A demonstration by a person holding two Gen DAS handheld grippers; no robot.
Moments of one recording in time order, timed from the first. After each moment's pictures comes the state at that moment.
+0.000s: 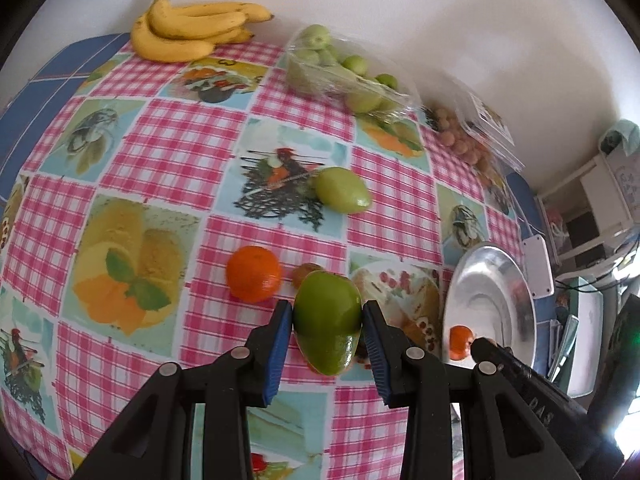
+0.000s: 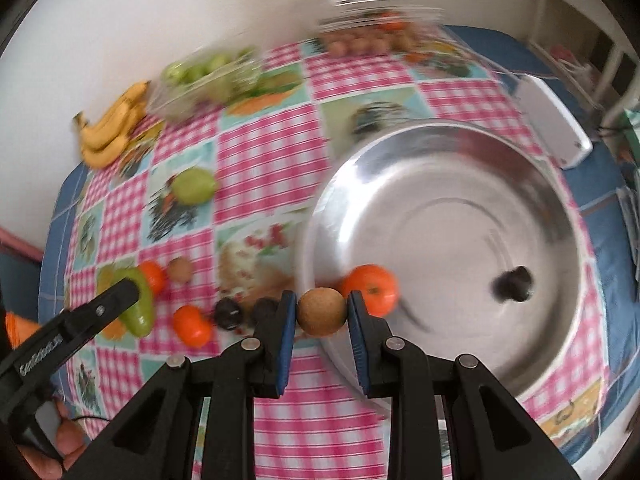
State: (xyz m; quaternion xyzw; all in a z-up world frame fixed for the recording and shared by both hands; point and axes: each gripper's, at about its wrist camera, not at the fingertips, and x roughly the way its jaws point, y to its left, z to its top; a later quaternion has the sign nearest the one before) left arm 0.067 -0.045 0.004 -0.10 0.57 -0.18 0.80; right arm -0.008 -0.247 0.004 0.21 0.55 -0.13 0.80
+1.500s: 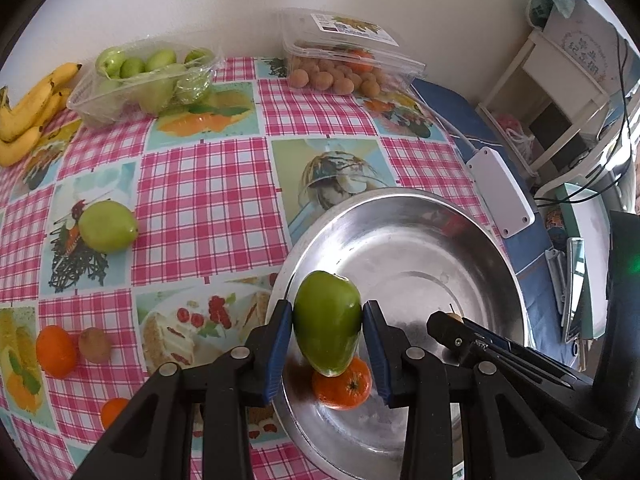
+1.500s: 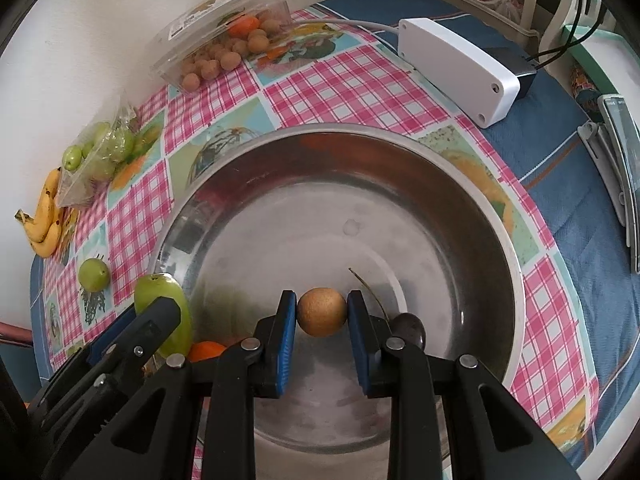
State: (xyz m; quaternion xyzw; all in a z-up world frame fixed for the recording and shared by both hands) left arm 0.053 -0.220 -0.021 0.04 0.55 -0.30 0.78; right arm -0.022 -0.356 -0.037 0.29 0.54 -0.22 0.76
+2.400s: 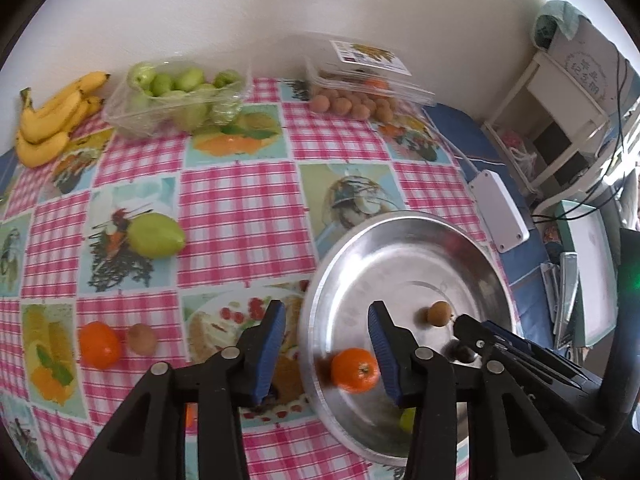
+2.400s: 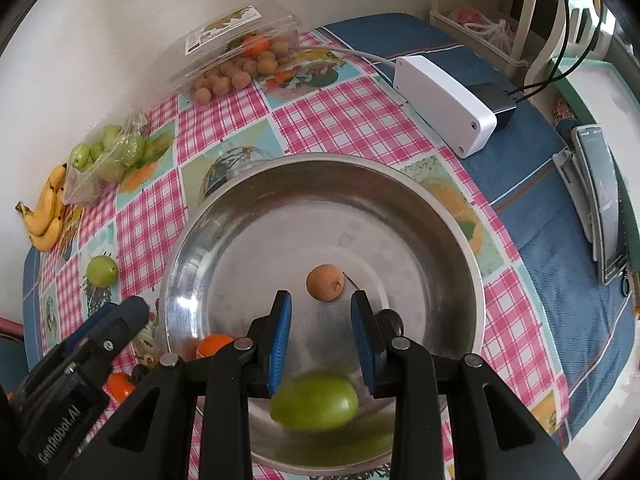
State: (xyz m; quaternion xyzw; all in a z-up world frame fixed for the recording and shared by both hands) left arm 0.056 -0.192 0.014 0.04 0.54 -0.27 0.79; right arm -0.028 -0.348 -0.001 0.26 0.53 -0.23 0.77
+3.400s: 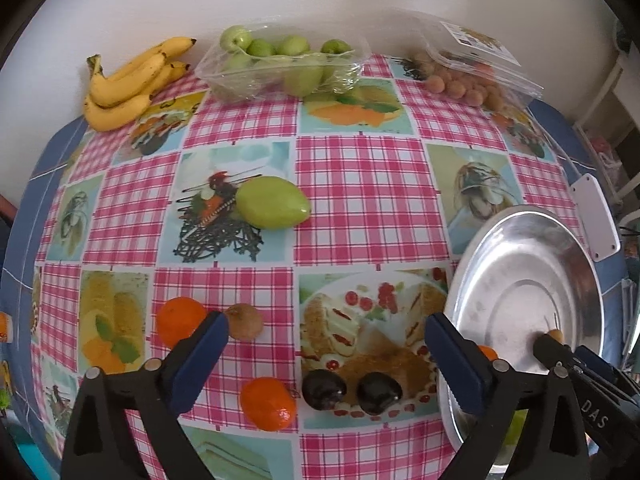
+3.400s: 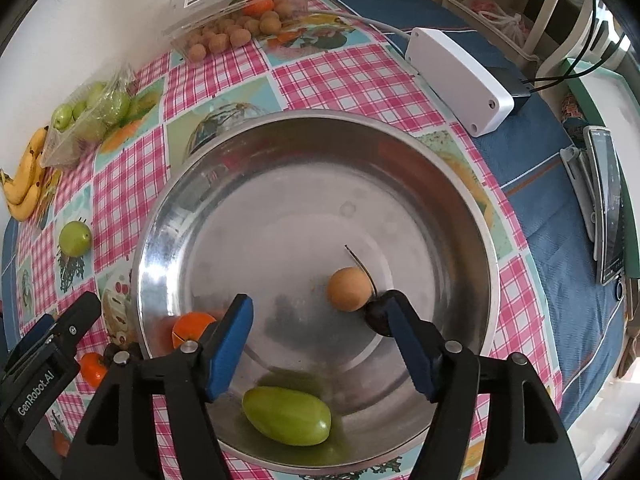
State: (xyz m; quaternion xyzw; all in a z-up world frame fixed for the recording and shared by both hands) left arm 0.078 -0.152 -0.014 0.08 0.56 -0.13 0.81; right arm -0.017 -0.342 -0.025 0.22 0.58 -0.23 0.75
